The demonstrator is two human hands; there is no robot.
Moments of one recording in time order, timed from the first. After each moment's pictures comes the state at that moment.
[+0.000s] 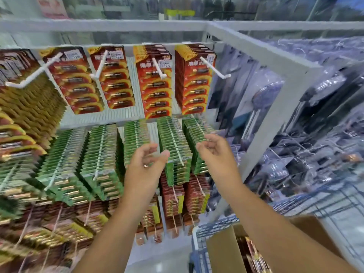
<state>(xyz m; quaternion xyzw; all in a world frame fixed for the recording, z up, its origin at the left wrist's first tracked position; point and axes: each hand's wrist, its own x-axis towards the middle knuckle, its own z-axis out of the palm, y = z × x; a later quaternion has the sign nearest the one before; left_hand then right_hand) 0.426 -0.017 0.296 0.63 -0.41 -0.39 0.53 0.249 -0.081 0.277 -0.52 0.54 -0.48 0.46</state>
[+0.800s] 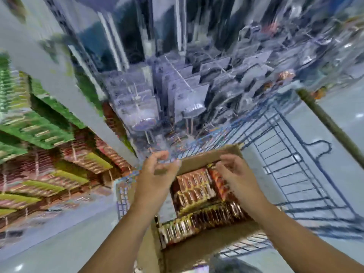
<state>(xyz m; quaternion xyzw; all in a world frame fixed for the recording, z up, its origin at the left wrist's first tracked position) 0.094 0.022 0.140 0.65 -0.46 -0.50 0.33 -0.134 0.045 0.118 -0.38 0.70 -0.36 0.49</state>
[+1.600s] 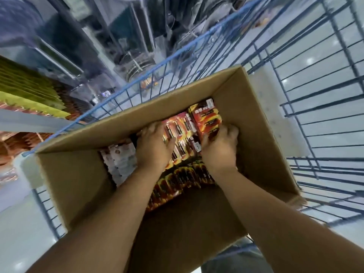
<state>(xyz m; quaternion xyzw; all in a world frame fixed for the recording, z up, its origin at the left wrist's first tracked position) -0.003 -0.007 -0.177 0.67 -0.70 -0.27 -0.01 -0.161 0.038 -0.147 -0.38 0.89 -0.07 0.26</state>
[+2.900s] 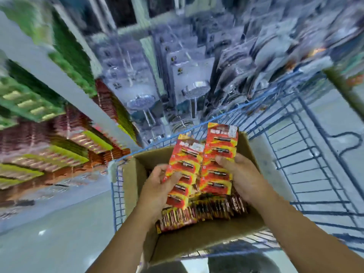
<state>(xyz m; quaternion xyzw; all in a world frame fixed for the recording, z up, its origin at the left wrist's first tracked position) 0.057 0.066 0.054 0.65 -0.28 -0.63 0.32 -0.175 0.038 0.059 -0.22 0.59 -0.36 0.69</state>
